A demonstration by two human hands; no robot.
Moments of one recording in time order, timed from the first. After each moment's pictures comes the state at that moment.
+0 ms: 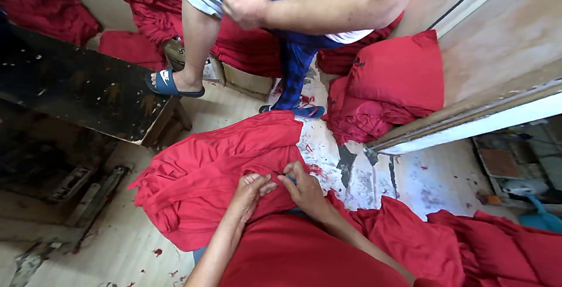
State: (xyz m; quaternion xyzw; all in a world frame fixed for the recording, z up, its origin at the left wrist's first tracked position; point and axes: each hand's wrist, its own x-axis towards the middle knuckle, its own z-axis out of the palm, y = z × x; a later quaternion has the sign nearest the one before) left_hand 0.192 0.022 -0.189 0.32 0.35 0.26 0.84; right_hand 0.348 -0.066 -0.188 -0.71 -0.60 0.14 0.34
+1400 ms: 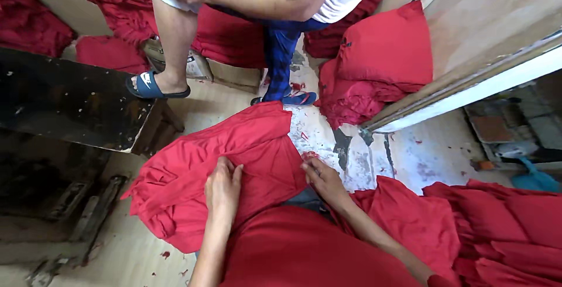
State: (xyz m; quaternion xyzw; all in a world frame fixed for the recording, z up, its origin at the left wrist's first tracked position) left_hand 0.171 0.038 -0.144 0.77 0.52 0.13 0.33; right_hand 0.393 -0.112 -0.189 -0.79 -0.43 0.29 0.33
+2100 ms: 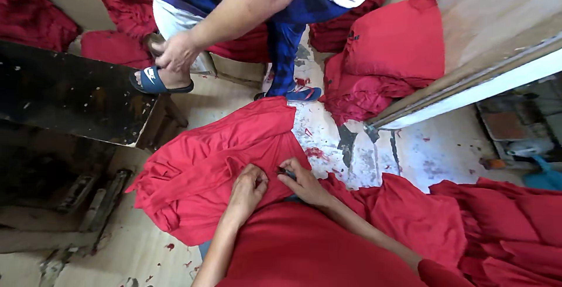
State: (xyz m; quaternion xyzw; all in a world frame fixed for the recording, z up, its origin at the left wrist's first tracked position) left_hand 0.175 0.024 -0.181 0.82 0.34 0.08 0.46; right_hand 0.361 -0.088 -0.215 -0.69 -0.54 0.34 0.35
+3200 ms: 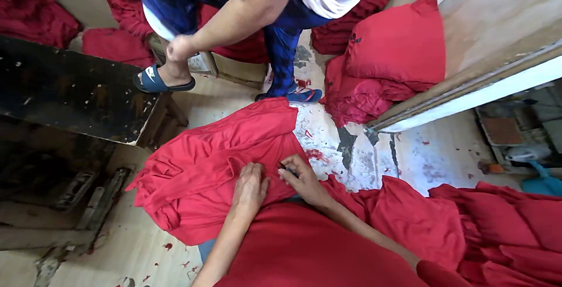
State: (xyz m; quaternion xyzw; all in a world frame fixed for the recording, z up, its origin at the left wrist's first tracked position) left_hand 0.187 0.018 -0.184 0.85 0.37 0.07 0.38; right_hand 0.353 -0.079 -0.211 -0.67 -0.47 0.37 0.45
